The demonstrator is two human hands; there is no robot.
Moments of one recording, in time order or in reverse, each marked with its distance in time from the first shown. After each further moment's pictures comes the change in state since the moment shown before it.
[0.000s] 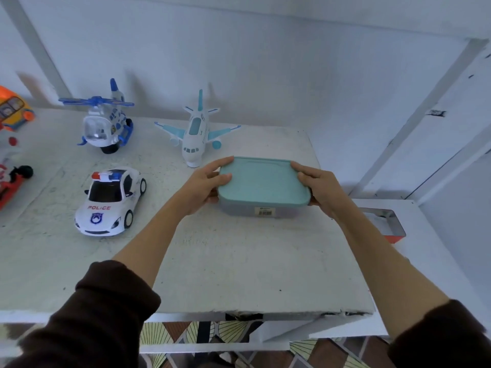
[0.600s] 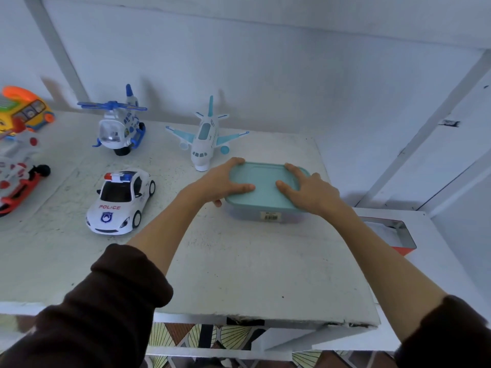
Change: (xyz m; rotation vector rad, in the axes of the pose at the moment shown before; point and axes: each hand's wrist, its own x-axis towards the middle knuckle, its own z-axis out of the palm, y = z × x) left_hand 0.005 0.028 0.014 0.795 0.032 -0.010; right_hand -0.001 -0.019 0.021 -1.208 -0.040 -0.123
